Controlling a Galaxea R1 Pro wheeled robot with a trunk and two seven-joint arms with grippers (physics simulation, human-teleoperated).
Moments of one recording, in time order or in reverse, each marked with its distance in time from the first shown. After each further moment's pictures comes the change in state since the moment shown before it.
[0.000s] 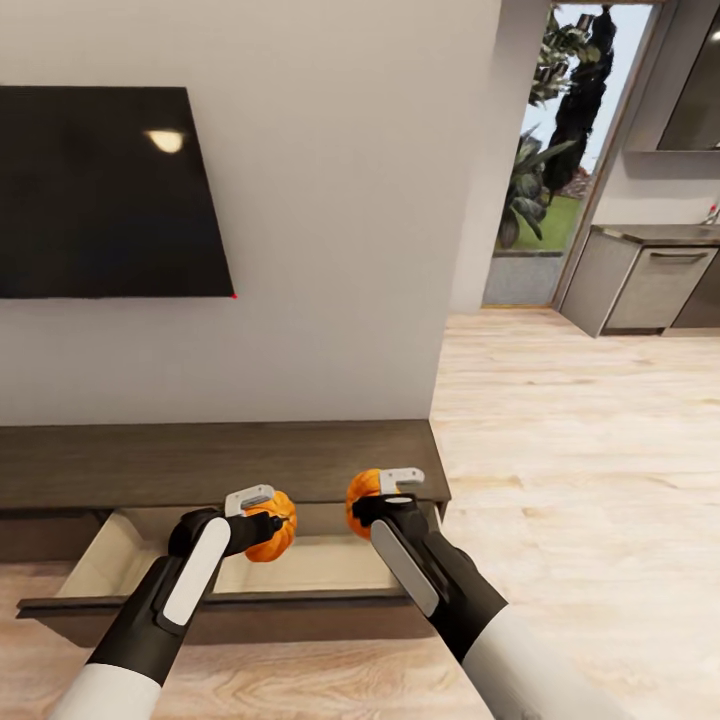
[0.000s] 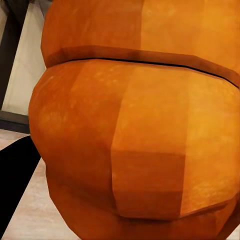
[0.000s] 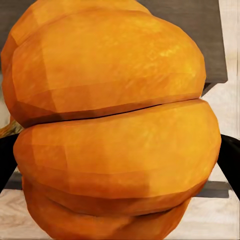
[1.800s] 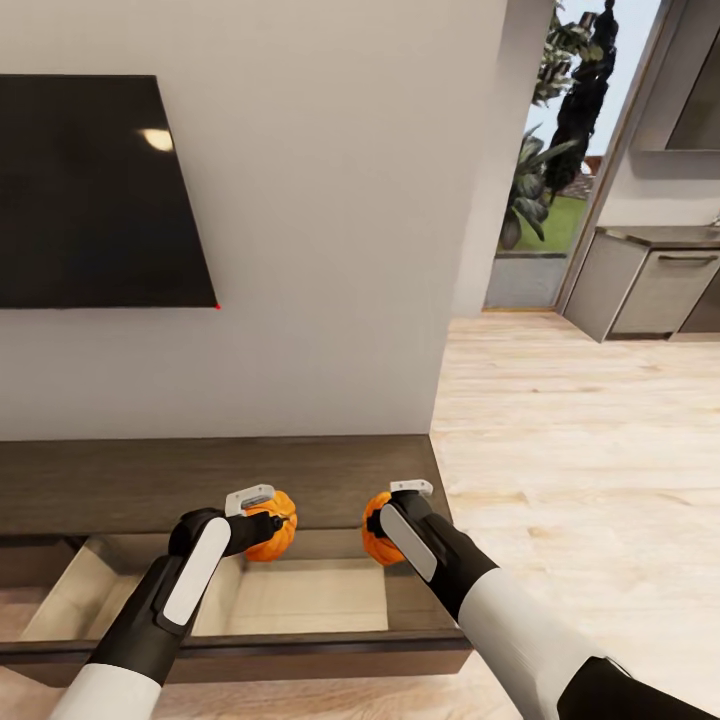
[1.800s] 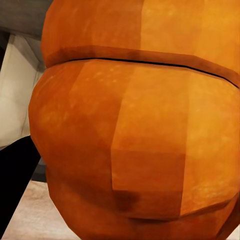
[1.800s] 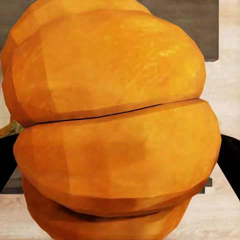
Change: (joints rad) left arm 0.000 0.000 -0.001 -0.002 0.001 0.000 0.000; right arm -0.125 0.000 -0.002 0.301 -0.131 0.058 0.019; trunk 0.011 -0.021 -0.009
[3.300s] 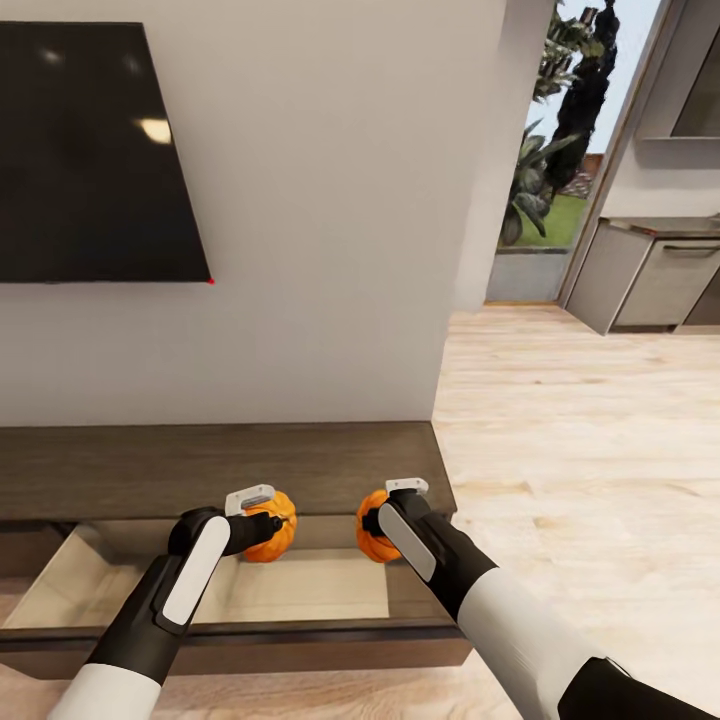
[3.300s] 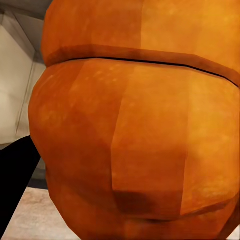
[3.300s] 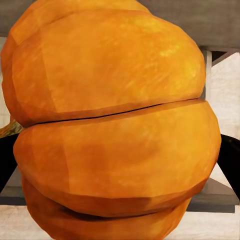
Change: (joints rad) left arm 0.000 0.000 0.000 -0.011 0.001 0.023 0.011; right arm 0.000 0.001 0.011 -0.018 0.001 0.008 0.031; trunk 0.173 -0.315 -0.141
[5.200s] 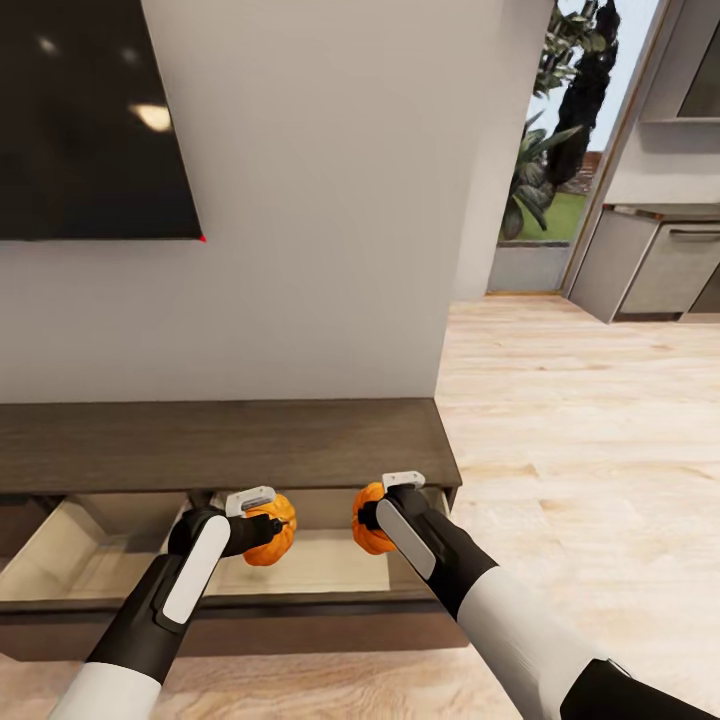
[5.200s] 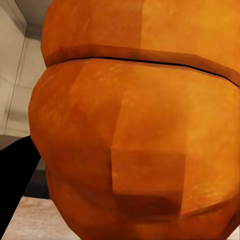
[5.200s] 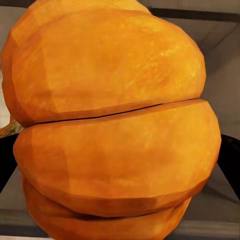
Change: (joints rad) left arm -0.003 0.000 0.000 0.001 -0.002 0.031 0.006; right arm 0.000 0.000 0.004 -0.047 0.000 0.001 0.002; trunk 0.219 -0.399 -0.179
